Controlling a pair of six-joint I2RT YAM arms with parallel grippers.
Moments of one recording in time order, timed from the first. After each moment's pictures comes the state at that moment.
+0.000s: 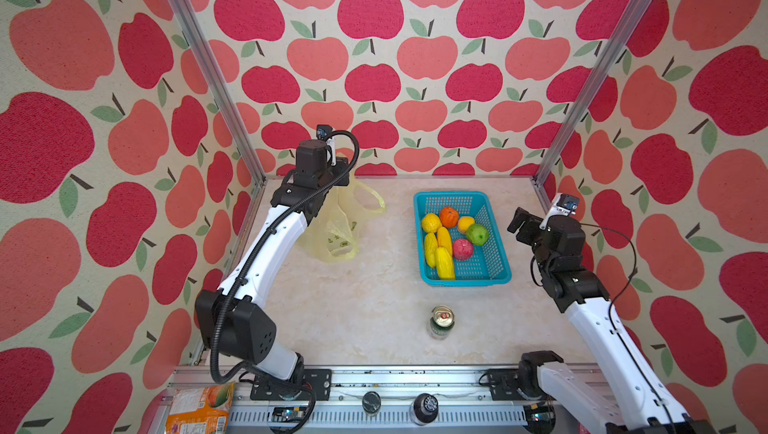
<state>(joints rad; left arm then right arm) -0.28 1.60 1.62 -0.39 -0.04 -0.10 0.17 0.89 0.81 -0.23 0.32 0.33</state>
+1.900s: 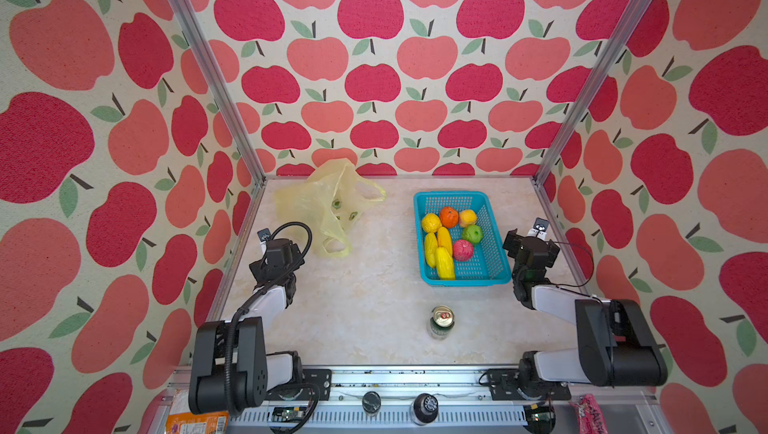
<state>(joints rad) 0.09 1.33 0.49 0.20 -0.38 -0.22 0.11 1.40 0.39 0.74 0.52 0.06</state>
